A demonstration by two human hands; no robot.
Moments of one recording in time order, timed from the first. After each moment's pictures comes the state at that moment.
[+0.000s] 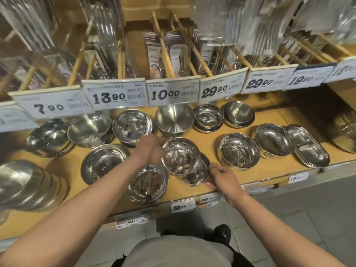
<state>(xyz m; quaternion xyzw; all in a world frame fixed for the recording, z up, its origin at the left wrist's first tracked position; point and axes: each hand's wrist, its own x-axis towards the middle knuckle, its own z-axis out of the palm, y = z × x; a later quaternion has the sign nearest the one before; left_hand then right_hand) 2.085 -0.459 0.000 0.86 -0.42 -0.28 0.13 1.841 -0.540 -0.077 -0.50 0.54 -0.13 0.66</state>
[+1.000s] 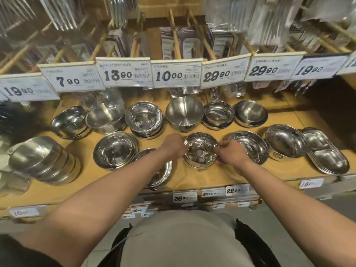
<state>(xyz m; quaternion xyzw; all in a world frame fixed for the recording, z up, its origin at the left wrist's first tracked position) 2.035 -0.475 -0.020 0.86 -0.35 -0.32 0.18 1.871 -0.593 -0.047 -0.70 0.50 -0.05 0.50</state>
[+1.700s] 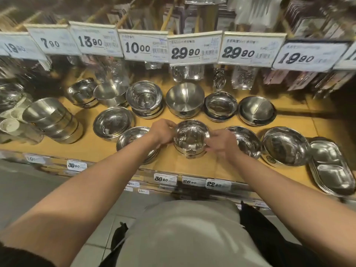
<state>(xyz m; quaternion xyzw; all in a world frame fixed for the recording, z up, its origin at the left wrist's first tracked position) 1.995 -0.476 -0.021 0.86 -0.13 -0.33 0.37 1.857 -0.625 -0.048 -0.79 0.37 -0.01 0.49</state>
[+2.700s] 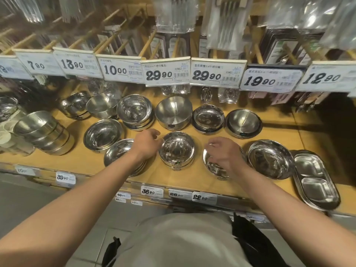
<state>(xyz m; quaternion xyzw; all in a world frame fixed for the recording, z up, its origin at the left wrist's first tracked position) 1.979 -0.471 -0.001 0.93 -0.18 -0.20 0.24 1.824 -0.655 -0.025 -0.74 0.38 -0.04 0.56</state>
